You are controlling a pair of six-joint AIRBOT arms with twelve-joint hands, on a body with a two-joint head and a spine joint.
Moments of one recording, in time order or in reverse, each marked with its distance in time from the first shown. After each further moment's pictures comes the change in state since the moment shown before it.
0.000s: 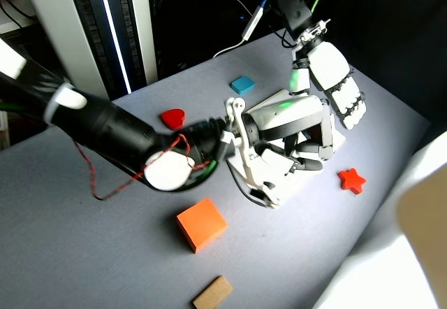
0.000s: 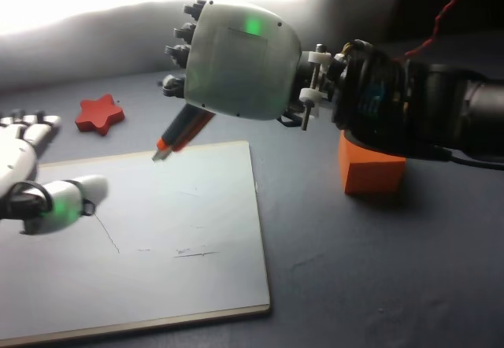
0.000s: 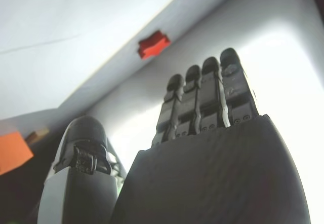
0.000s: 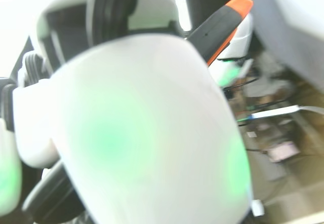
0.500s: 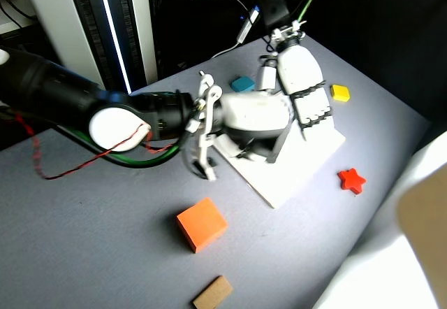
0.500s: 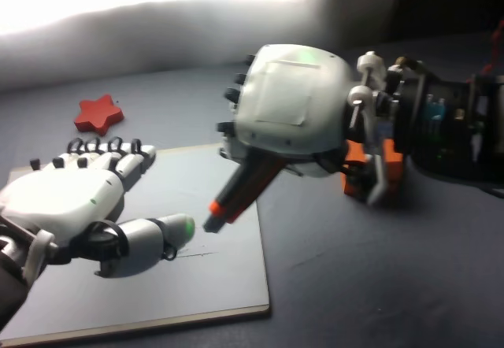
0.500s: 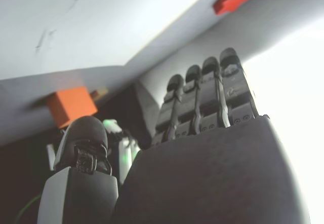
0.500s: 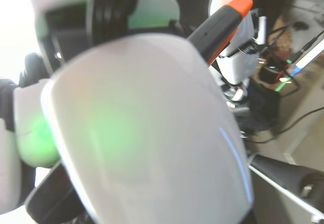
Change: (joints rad) left arm -0.035 -0.048 -0.109 0.071 0.049 -0.001; right arm 0.004 0.271 -0.373 0.017 -0.419 0.410
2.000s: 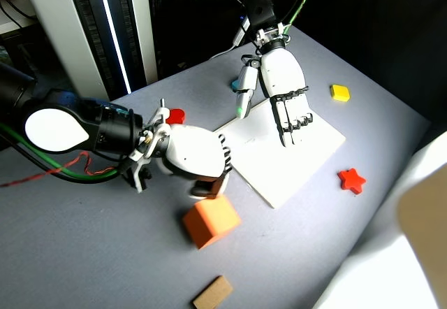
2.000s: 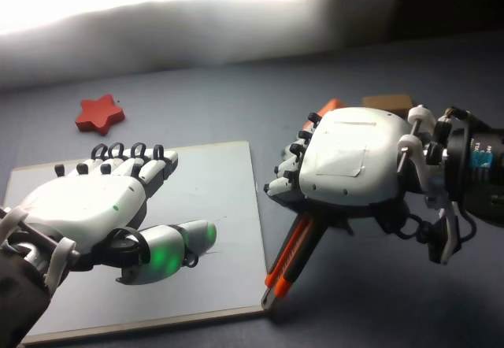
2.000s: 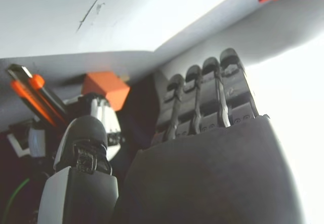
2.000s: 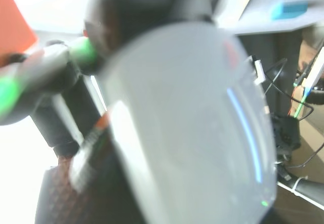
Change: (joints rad) left arm -0.005 -0.033 -0.001 0.019 -0.004 -0.022; right arm -0.099 0.097 -0.098 0.010 -0.167 0.060
